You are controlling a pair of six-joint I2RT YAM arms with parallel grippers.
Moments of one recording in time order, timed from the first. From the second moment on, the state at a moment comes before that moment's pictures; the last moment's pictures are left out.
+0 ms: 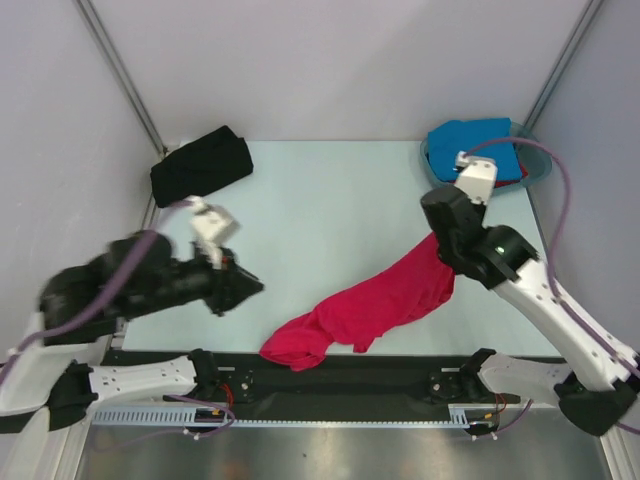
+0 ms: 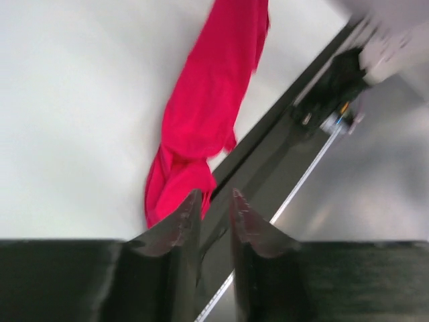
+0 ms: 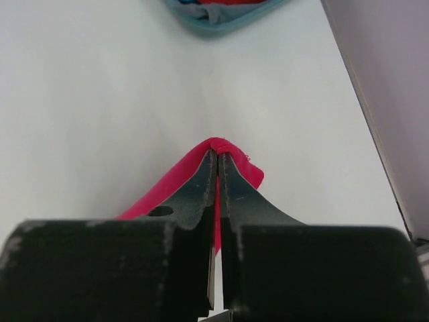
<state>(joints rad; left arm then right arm) -1.10 0.85 1.66 -1.23 -0.11 -0.36 0.71 1.06 1.31 -0.91 0.94 0.50</state>
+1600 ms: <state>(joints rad) -1.22 1.33 0.81 -0.38 -0.14 -0.34 0.56 1.27 1.21 -0.65 0.72 0.39</state>
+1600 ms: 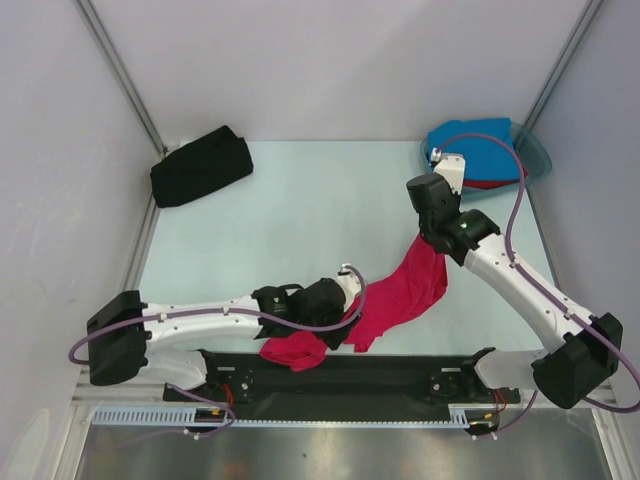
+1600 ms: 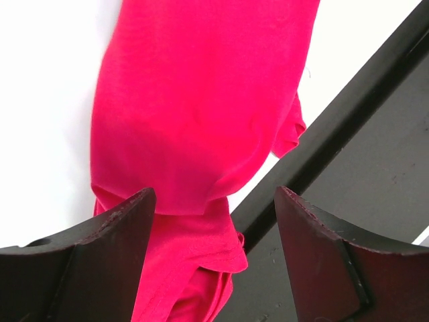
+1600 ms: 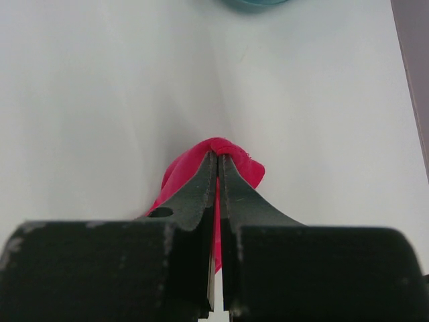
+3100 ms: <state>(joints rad) -1.22 1.45 0.82 -0.39 -0.32 -0.36 0.55 1.34 1.23 -0.62 0.68 0.36</state>
